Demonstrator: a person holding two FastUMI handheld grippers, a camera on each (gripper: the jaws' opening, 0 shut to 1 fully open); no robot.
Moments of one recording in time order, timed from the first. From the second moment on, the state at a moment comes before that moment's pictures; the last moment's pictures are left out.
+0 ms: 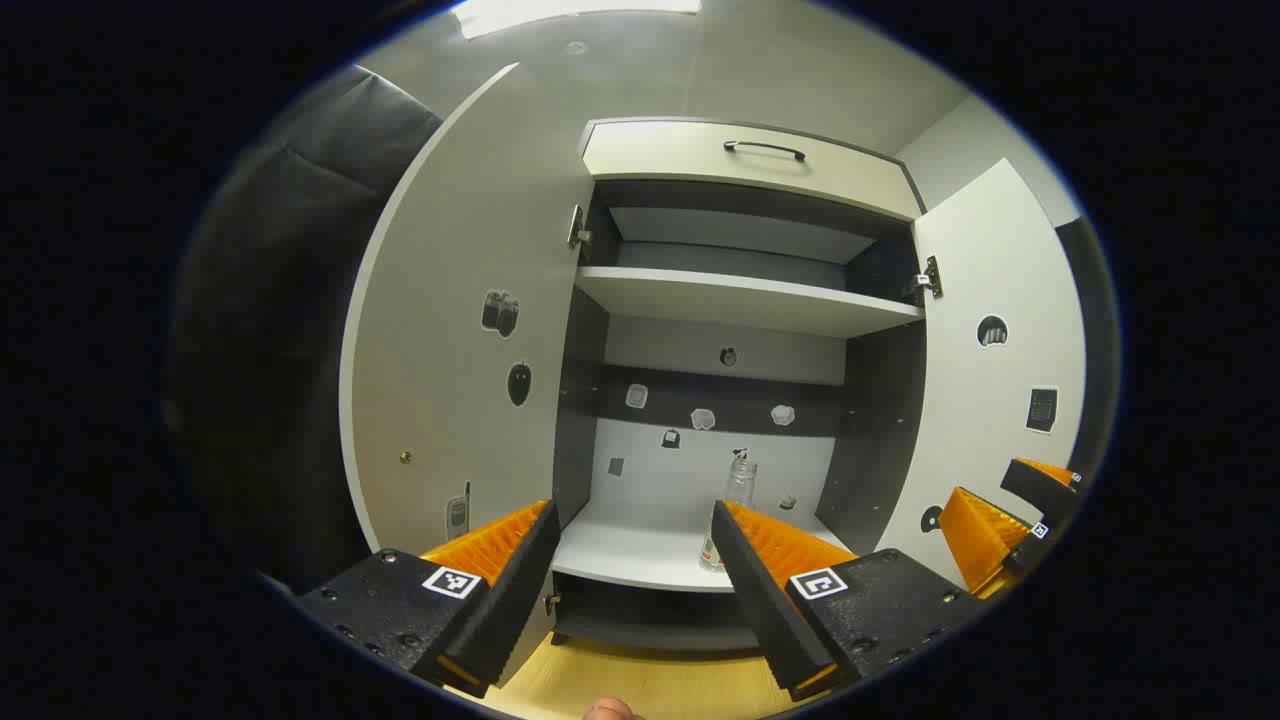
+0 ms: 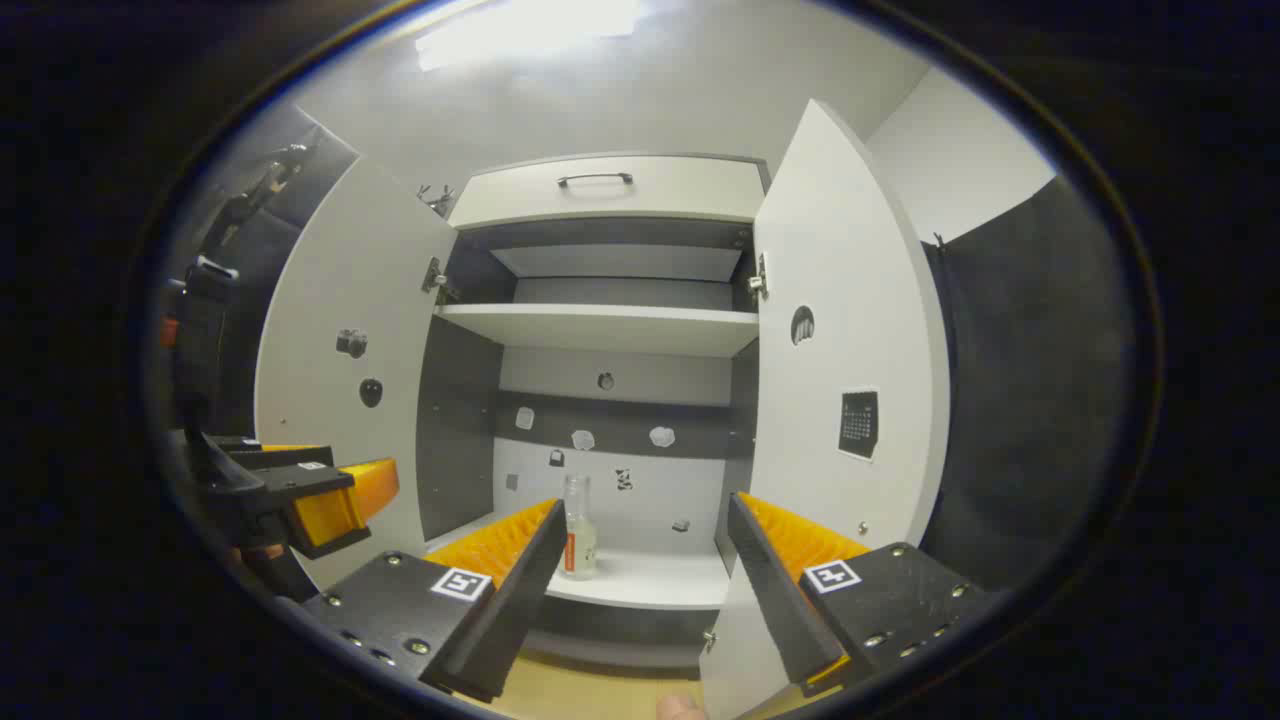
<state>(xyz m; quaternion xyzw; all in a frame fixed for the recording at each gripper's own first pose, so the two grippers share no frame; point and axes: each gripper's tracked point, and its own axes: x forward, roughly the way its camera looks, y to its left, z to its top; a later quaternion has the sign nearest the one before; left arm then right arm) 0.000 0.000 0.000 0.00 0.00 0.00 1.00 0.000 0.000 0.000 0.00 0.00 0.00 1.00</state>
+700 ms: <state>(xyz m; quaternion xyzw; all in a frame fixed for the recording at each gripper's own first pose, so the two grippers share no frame) 0.022 -0.012 -0.003 0.01 0.01 -0.01 1.00 0.015 -0.010 0.023 0.02 -0.05 -0.01 1.00</state>
